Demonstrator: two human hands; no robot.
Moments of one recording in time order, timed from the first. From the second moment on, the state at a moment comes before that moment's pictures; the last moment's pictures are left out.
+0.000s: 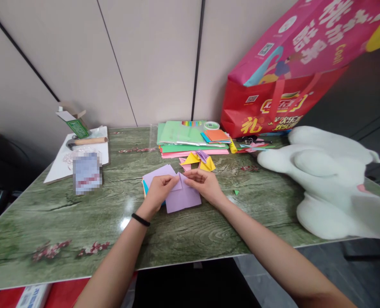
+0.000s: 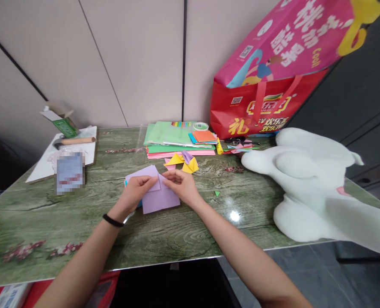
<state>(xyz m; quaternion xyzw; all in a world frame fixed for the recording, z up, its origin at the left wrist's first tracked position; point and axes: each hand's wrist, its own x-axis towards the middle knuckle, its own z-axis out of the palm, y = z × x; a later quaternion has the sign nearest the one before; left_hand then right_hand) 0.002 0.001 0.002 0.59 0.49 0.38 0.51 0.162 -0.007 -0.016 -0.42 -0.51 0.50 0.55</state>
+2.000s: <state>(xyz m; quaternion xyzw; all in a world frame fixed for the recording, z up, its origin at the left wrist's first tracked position) 0.002 -0.003 0.005 0.54 0.47 0.31 0.62 0.160 -0.007 -0.017 -0.46 -0.46 0.55 0.53</state>
